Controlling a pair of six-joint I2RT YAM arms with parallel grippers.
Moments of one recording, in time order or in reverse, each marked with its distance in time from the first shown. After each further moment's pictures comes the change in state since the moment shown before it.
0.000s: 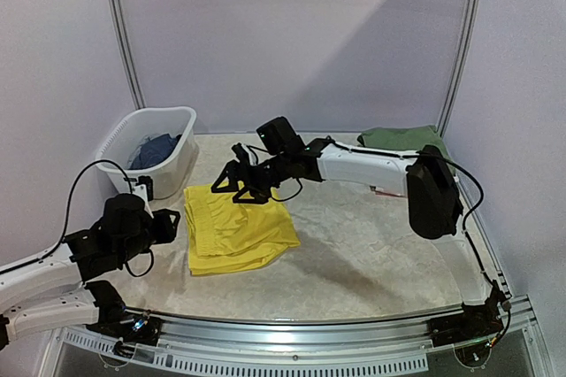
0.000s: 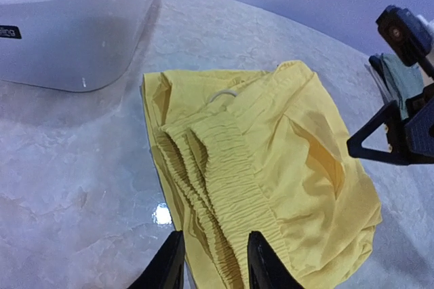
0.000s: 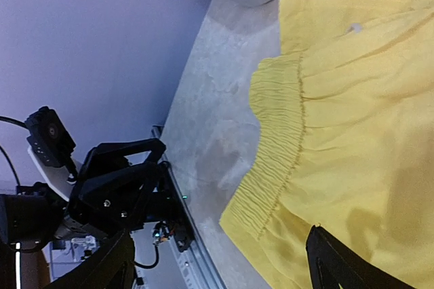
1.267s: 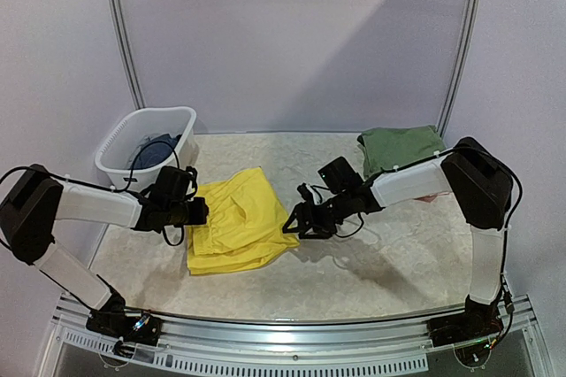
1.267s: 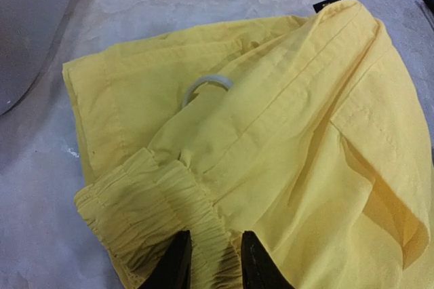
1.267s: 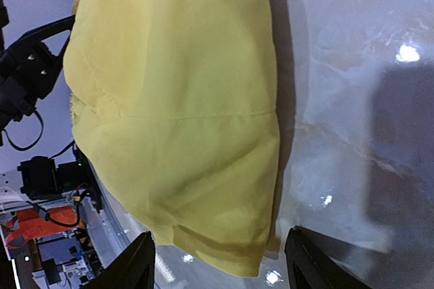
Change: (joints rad) left arm 0.161 0.805 0.282 0.276 0.214 0.164; right arm -0.138 -0.355 -0.860 0.219 0.082 -0.100
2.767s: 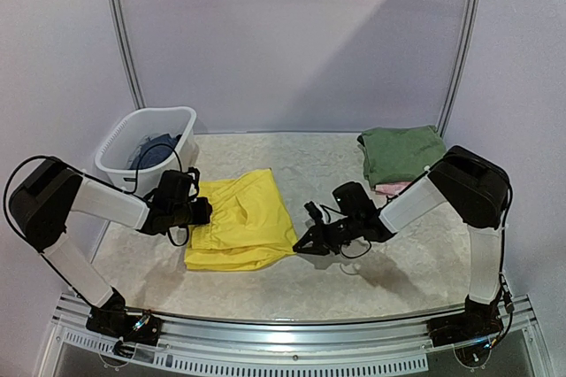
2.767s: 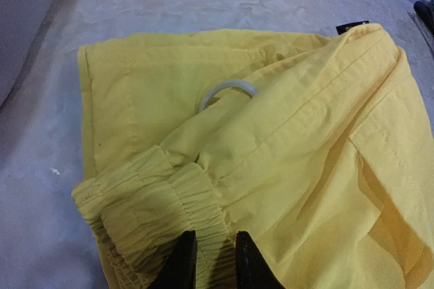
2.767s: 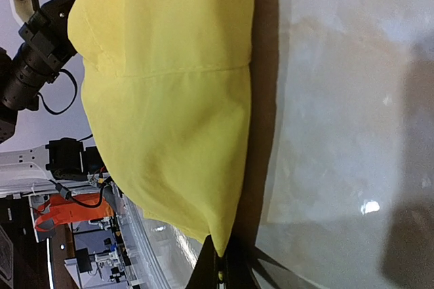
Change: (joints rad) left arm 0.023 0.111 -0.026 0.198 0.039 0.001; right arm 0.000 0.035 -0.274 0.467 -0.119 0.160
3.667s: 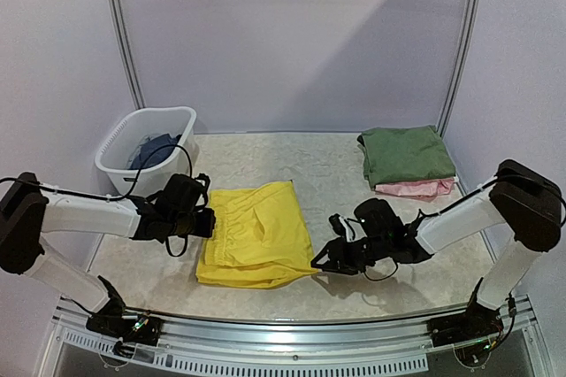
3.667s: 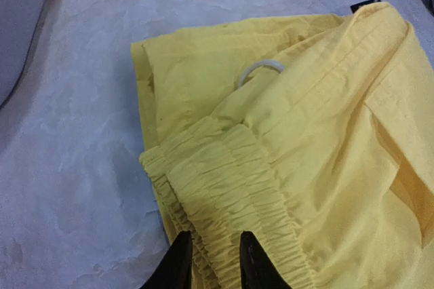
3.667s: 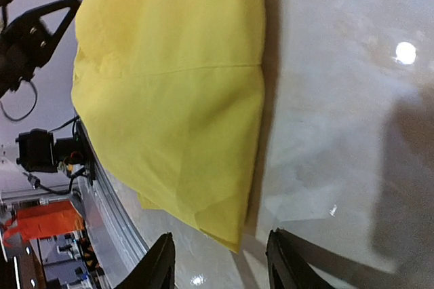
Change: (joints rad) left arm -0.196 -0.190 0.018 -0.321 -0.127 0.026; right arm 0.113 -0.367 -0.336 -0.041 0.264 0.051
